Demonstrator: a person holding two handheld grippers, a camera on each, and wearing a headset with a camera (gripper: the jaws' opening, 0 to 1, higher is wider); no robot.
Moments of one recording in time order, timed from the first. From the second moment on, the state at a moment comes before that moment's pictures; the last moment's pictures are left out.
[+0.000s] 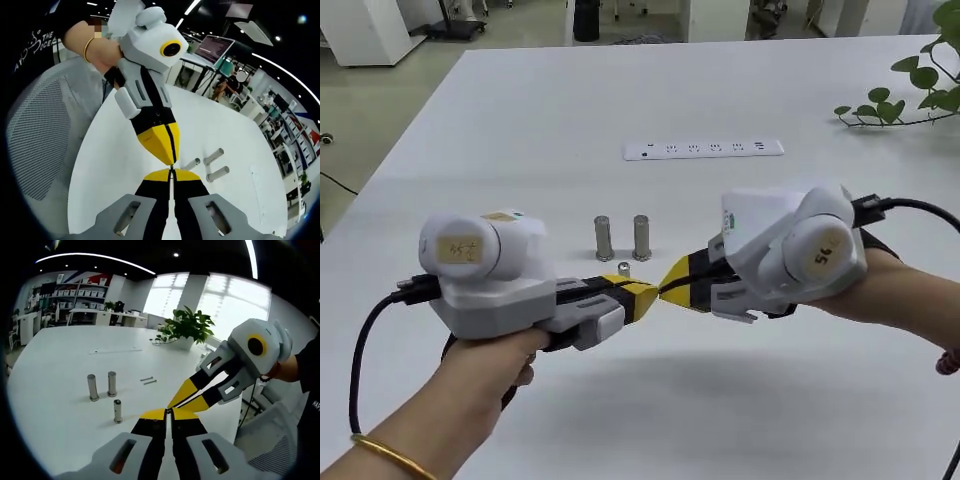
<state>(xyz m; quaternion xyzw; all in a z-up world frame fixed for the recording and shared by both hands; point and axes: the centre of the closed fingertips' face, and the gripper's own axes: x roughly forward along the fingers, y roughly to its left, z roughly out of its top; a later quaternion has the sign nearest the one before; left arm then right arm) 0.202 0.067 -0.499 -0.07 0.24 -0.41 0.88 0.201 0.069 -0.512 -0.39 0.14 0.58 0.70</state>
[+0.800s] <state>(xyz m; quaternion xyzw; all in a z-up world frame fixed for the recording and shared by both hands) 0.205 0.070 -0.495 -0.03 0.21 -0.42 0.88 0.207 0.070 -0.511 -0.32 0.15 0.57 0.74</state>
